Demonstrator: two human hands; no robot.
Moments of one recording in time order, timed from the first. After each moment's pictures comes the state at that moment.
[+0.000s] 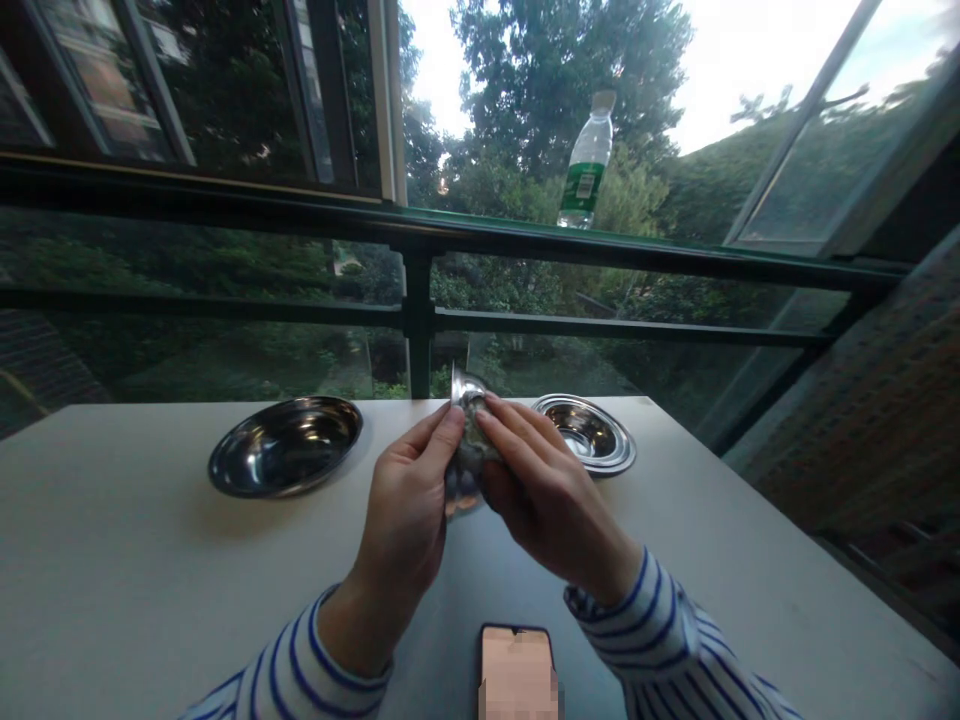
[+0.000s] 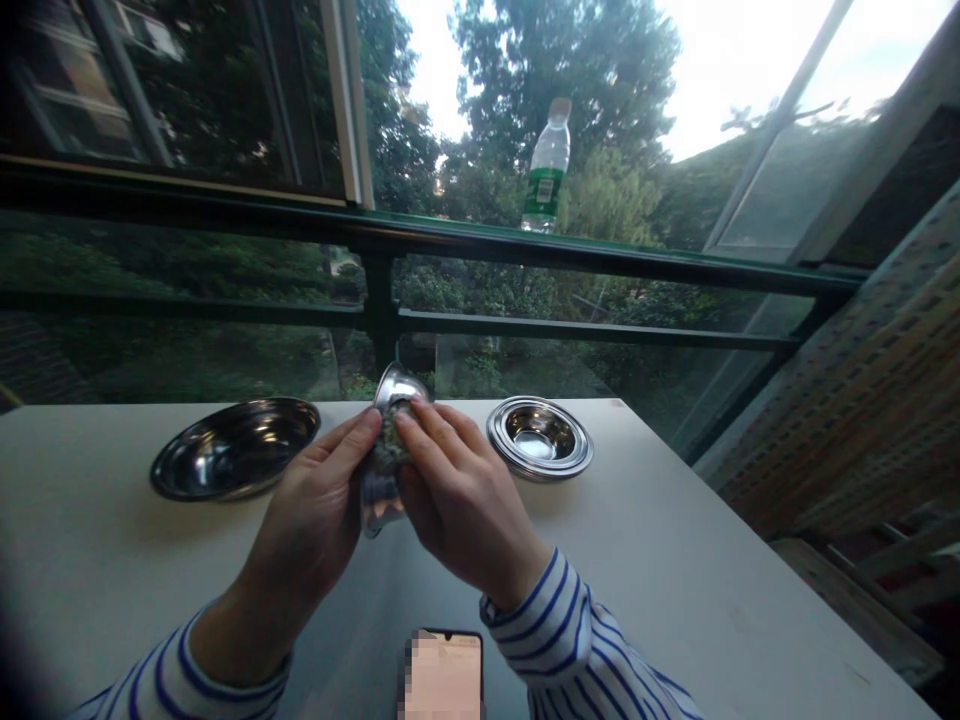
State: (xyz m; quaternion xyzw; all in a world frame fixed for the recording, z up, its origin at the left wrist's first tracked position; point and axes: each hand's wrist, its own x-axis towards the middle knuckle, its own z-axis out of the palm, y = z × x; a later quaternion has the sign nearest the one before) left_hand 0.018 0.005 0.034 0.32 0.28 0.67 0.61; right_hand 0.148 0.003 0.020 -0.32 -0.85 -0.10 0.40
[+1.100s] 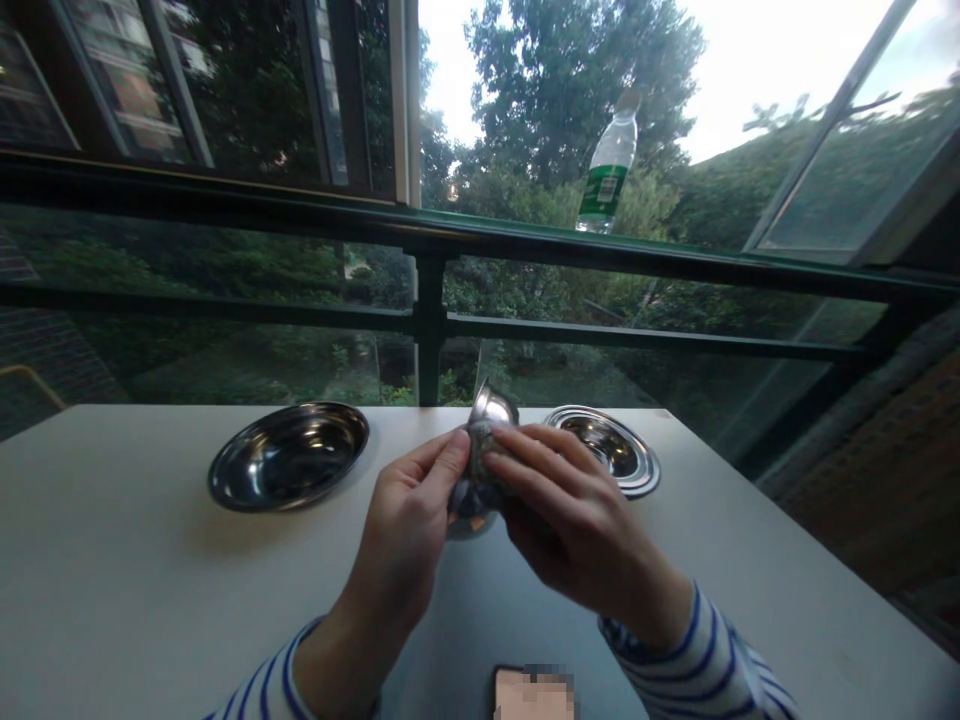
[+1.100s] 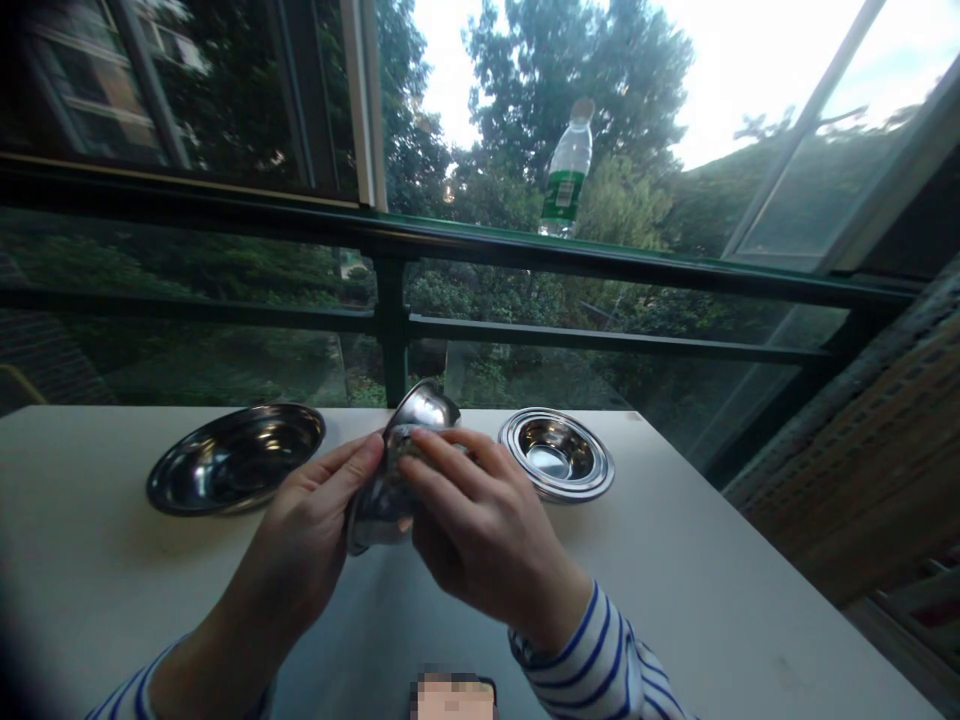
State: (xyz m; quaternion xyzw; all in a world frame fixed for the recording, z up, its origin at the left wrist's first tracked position) left_hand 0.006 0.006 0.029 0.38 0.34 0.61 0.61; right_hand 0.157 0.015 0.023 -0.29 -0.87 -0.13 0.37
